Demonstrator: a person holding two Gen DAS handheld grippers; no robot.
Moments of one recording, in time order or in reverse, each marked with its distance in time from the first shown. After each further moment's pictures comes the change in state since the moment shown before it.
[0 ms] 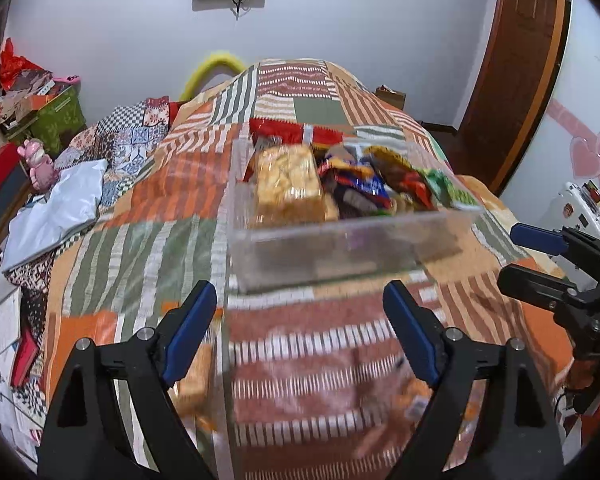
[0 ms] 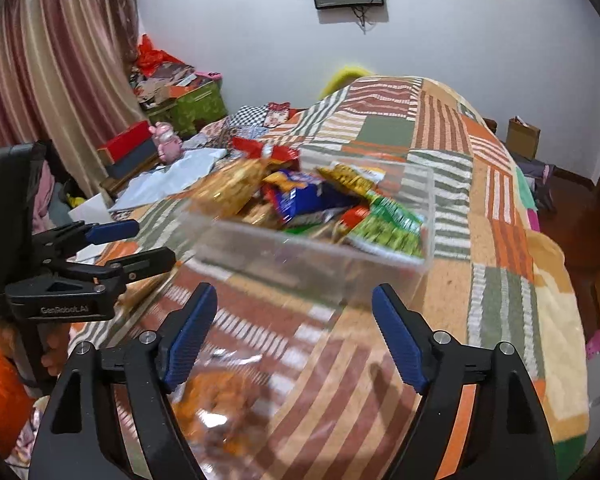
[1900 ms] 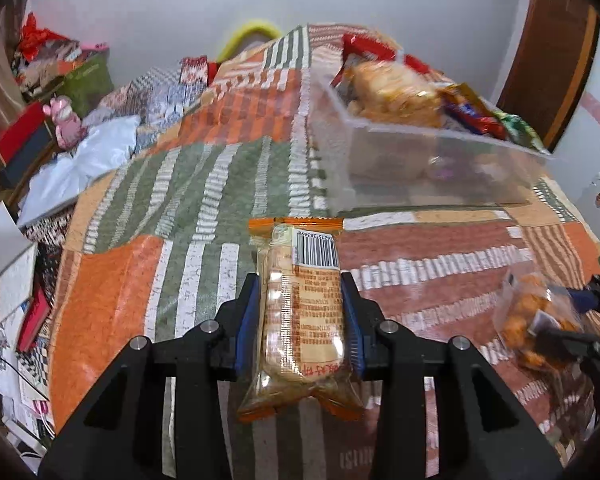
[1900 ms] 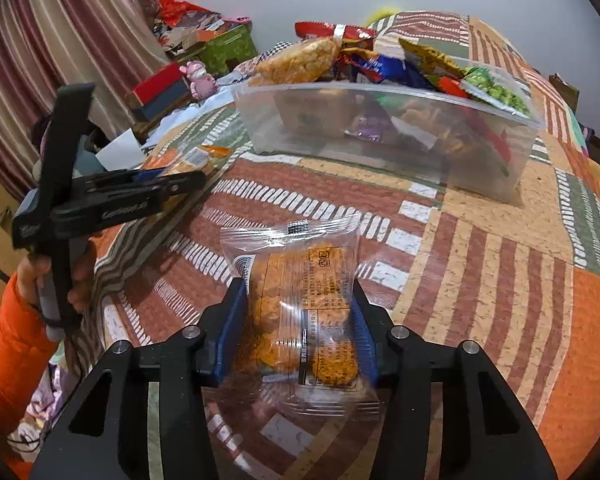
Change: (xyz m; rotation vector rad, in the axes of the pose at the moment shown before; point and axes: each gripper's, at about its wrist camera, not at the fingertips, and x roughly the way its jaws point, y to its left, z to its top) left arm 0.025 0.056 -0.054 -0.043 0.071 0.099; right arm 0.041 0.041 -0.060 -0.007 0.190 0.111
